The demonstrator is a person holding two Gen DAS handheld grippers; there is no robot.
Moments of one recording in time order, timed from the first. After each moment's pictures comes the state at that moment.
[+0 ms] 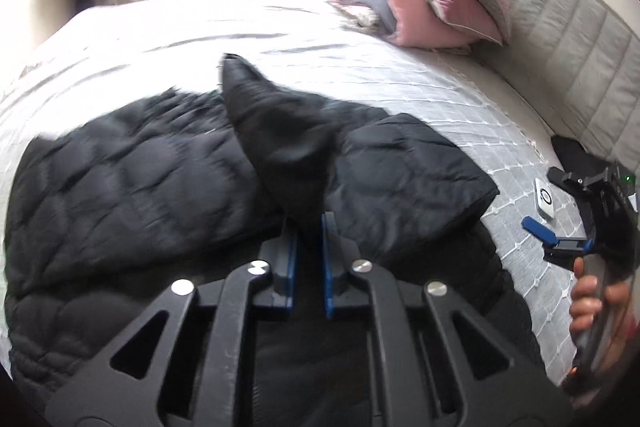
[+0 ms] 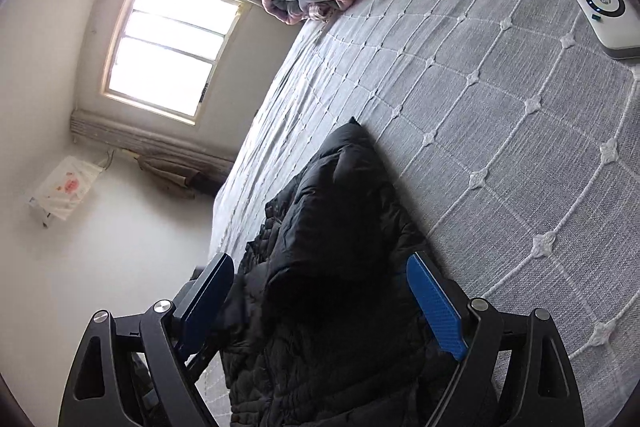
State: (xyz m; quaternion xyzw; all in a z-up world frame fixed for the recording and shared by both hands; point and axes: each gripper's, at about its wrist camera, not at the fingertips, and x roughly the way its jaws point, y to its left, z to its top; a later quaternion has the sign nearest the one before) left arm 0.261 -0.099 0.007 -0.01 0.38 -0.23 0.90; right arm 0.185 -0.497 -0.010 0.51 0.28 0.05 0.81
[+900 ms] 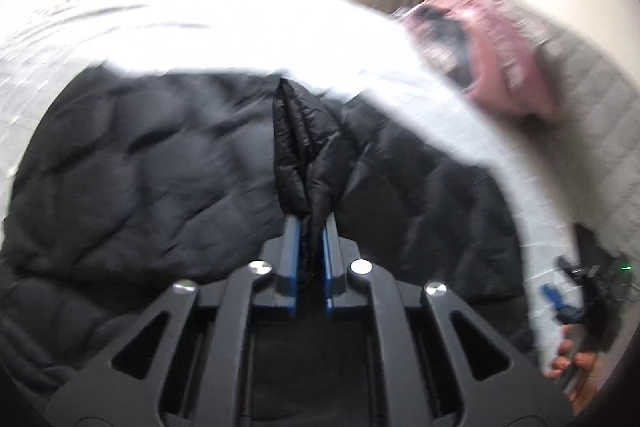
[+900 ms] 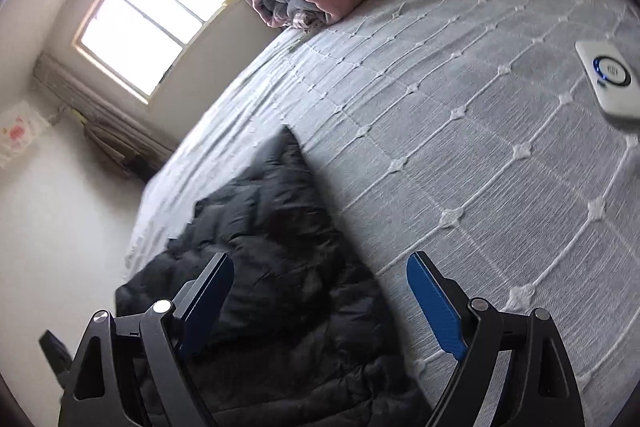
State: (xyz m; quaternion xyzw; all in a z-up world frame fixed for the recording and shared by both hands) left arm 0.317 -0.017 -0.037 -0.12 0.39 -0.13 0.90; right arm 0.218 -0.468 -0.024 0.36 0.33 -0.07 0.87
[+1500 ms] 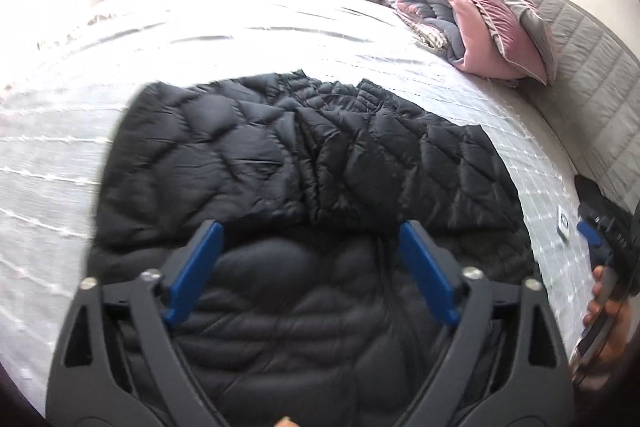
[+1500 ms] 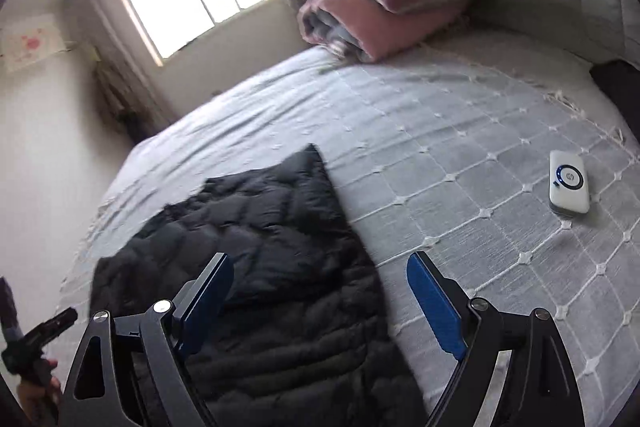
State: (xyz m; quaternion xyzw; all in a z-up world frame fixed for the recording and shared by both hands) left arm 0.238 0.039 0.018 -0.06 0.38 -0.15 0.91; right arm 0.143 -0.423 0.064 0.24 0.30 -0.03 0.92
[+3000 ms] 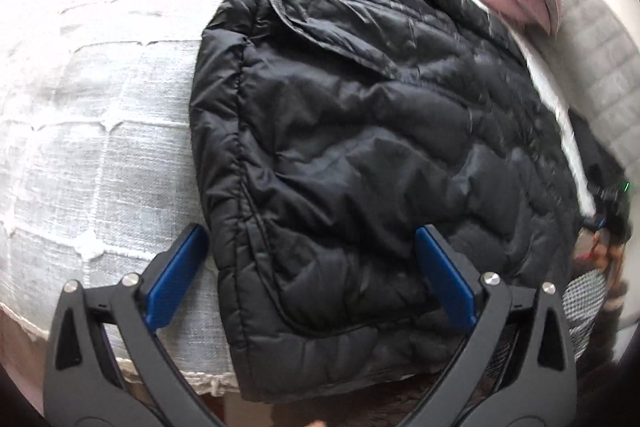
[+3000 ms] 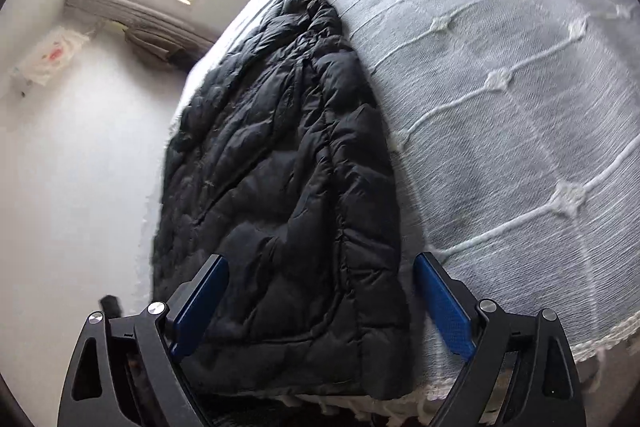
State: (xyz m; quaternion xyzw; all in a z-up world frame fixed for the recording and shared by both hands) left arm 0.067 0.196 -0.128 -0.11 0.50 -0.17 0.84; right arm -0.012 -0.442 -0.072 0.38 0.44 0.14 0.80
